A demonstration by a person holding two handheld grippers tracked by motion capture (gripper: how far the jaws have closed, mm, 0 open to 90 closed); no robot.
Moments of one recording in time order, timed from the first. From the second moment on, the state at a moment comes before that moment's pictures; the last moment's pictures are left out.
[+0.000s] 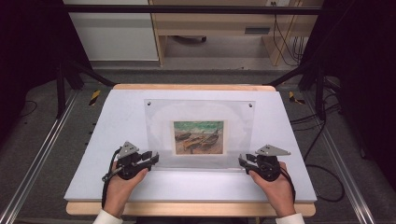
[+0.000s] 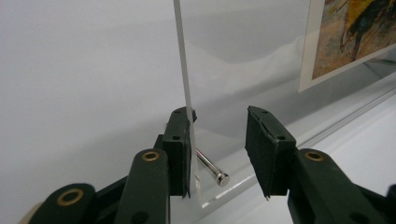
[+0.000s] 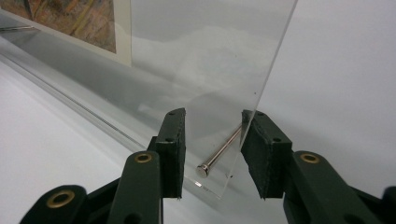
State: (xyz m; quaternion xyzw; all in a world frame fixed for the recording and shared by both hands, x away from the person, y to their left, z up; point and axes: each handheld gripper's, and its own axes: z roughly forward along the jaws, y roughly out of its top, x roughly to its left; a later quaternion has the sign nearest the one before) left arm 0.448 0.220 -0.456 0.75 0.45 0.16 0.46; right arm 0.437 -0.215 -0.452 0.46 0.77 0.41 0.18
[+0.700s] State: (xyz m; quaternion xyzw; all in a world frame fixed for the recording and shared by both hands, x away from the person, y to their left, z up) left arm 0.444 0.220 -0.458 0.76 0.44 0.16 0.45; right arm 0.434 -0.215 -0.454 0.46 0.77 0.40 0.19
